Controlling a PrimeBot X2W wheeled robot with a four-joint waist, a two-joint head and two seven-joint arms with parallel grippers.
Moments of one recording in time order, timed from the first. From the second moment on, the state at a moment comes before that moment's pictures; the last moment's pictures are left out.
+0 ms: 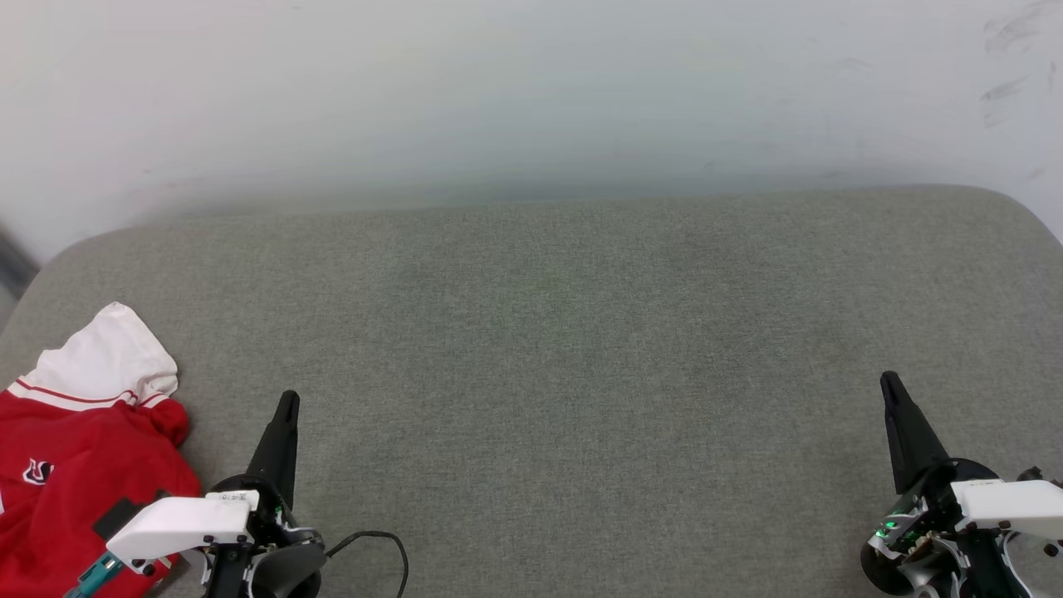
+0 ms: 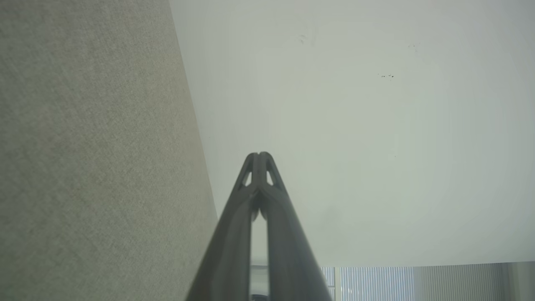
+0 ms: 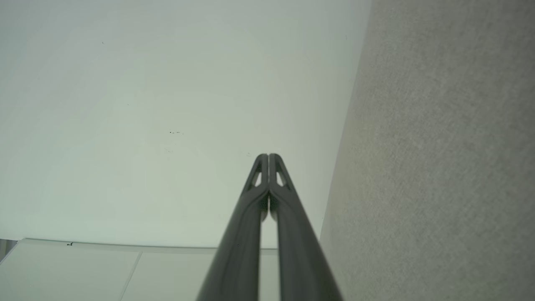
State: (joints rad) left arm -0.11 0.05 0.11 0.25 -1.61 -0.13 0.11; right arm -0.10 -0.05 -0.11 0.25 1.62 0.13 0.11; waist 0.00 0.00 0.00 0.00
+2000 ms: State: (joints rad) left arm -0.07 0.05 0.01 0.18 -1.57 -0.13 0.03; right arm -0.05 -0.05 -0.07 0.20 1.46 0.13 0.03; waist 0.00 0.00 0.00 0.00
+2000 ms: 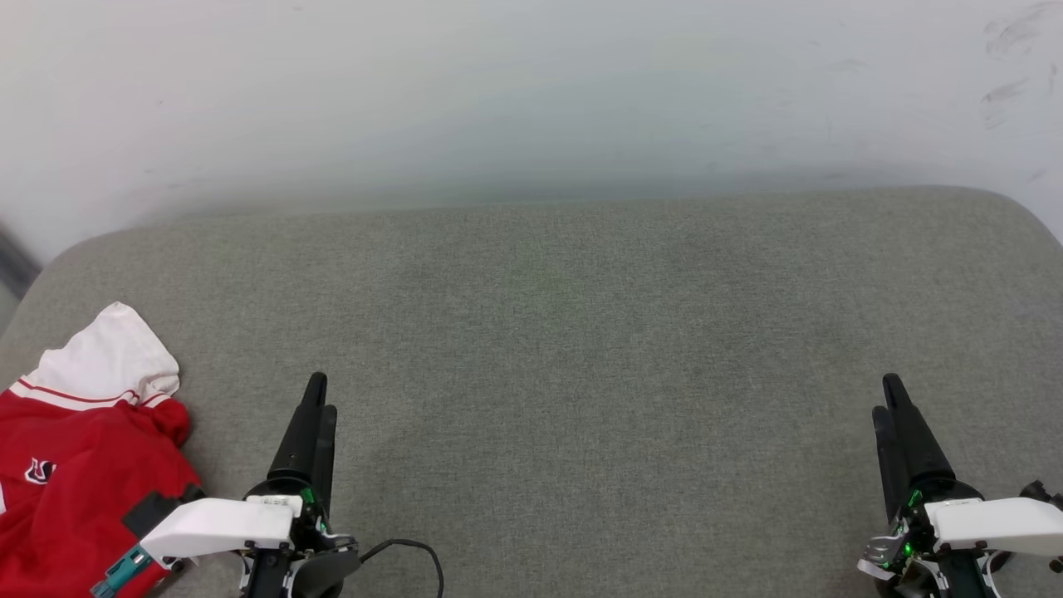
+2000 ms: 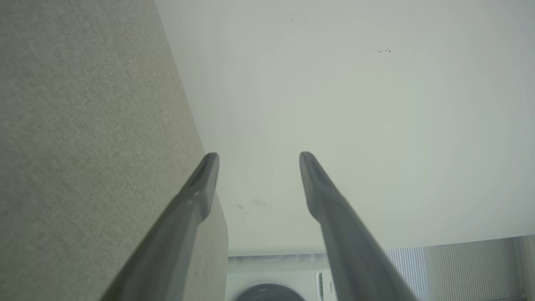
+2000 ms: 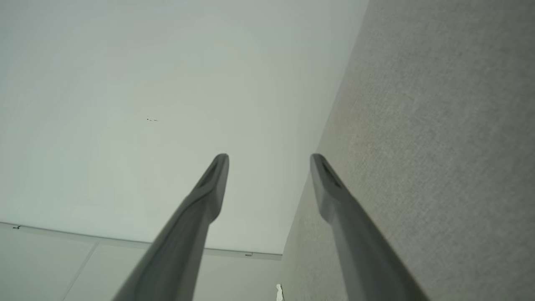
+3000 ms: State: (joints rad) left arm -0.05 0.07 -0.03 0.03 -0.87 -0.13 -0.08; right arm -0.04 -0.06 -0.02 0.03 0.73 0.13 -0.03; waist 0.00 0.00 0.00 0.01
